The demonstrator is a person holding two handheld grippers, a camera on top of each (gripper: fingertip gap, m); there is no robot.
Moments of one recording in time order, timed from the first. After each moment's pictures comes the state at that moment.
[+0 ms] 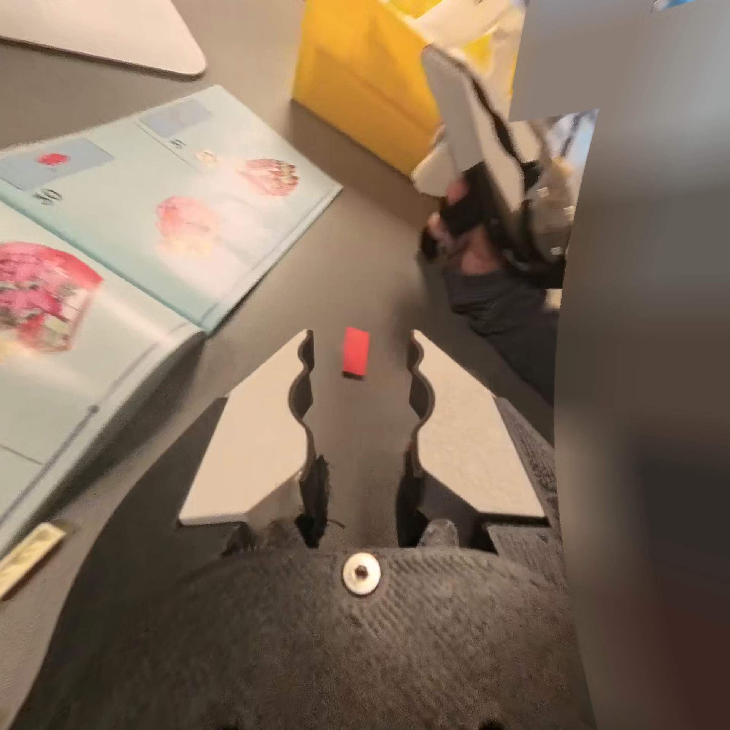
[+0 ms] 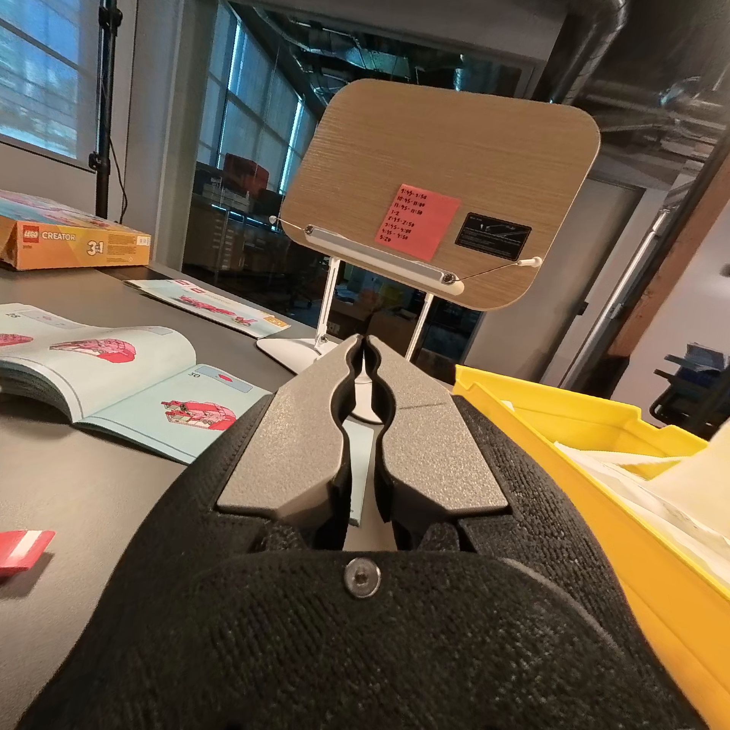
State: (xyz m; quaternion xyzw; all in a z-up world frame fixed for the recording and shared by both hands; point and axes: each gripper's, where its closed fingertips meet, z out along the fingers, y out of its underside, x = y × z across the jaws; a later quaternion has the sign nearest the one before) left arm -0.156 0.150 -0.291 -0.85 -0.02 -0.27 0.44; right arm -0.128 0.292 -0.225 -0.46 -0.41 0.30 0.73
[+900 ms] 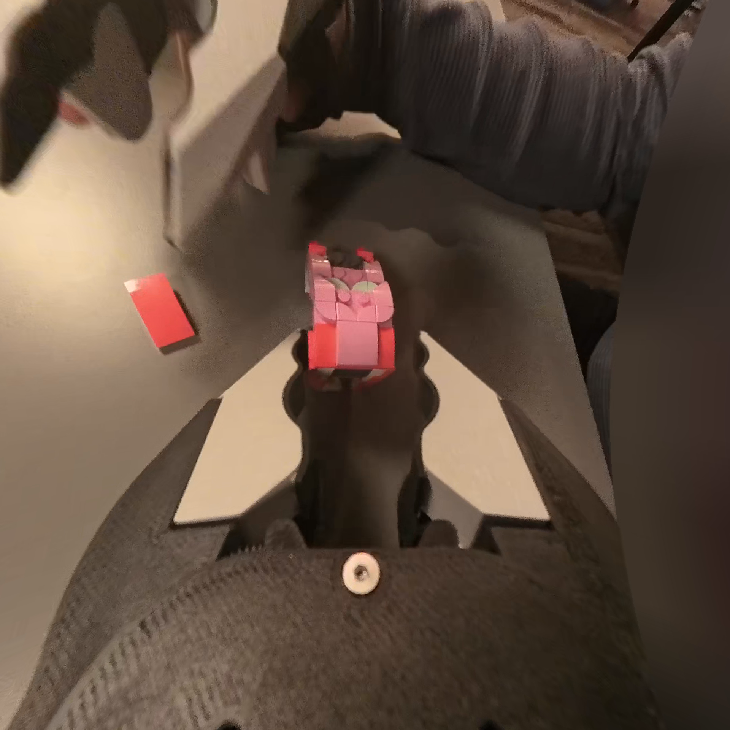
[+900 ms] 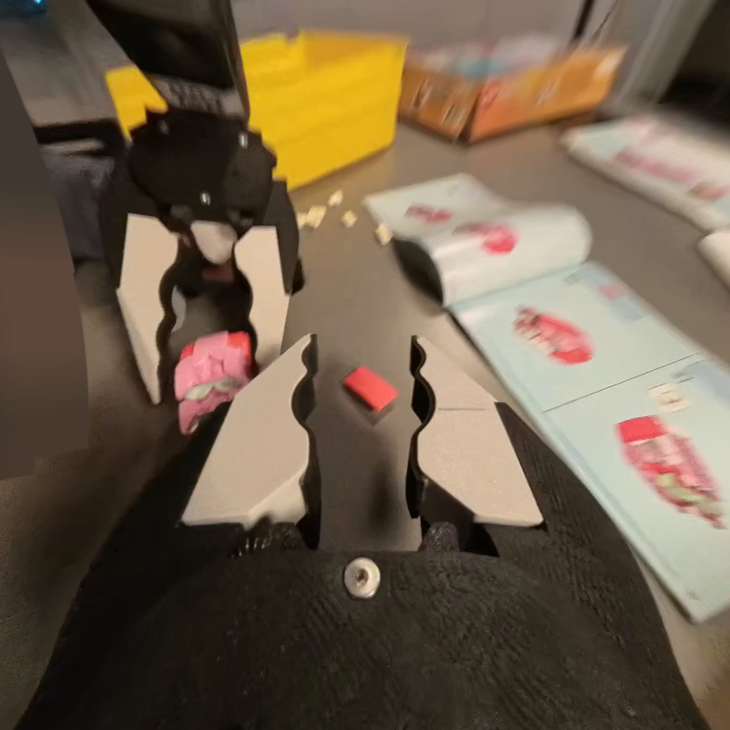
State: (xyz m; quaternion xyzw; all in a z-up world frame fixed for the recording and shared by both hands) left arm -0.067 0.092 -0.337 -0.84 0.29 -0.29 0.36; right arm -0.138 0.157 -0.297 -0.40 -0.71 0.52 0.26
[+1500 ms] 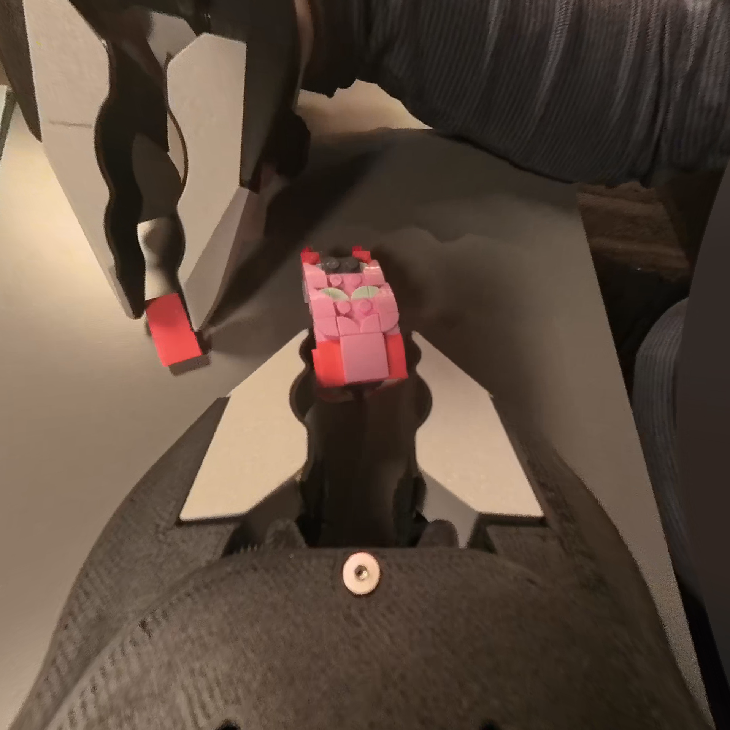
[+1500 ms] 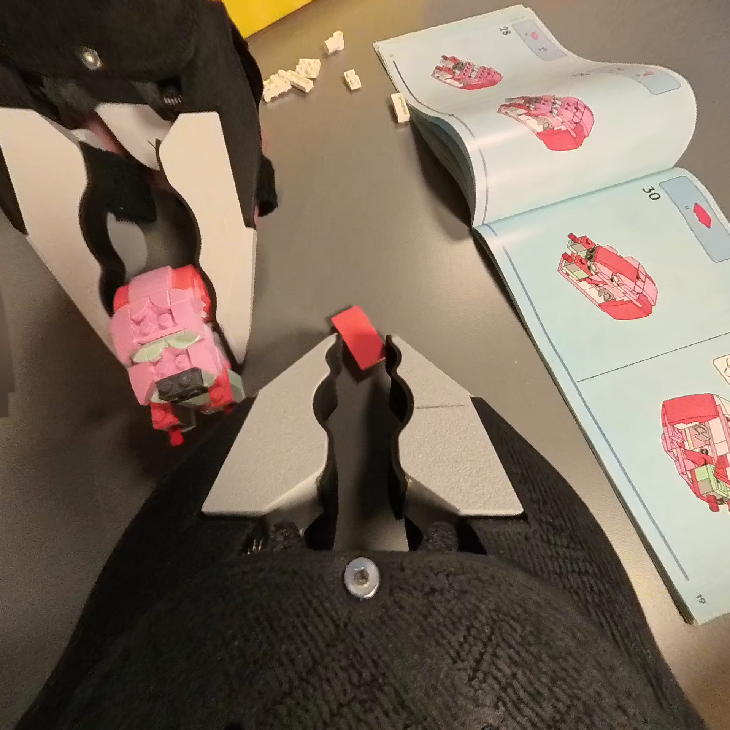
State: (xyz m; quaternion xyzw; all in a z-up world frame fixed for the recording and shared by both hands) left arm -0.064 0.098 -0.344 -0.84 0.31 -0.24 0.37; right arm -0.137 0.155 -0.344 -0.42 -0.79 0.41 0.18
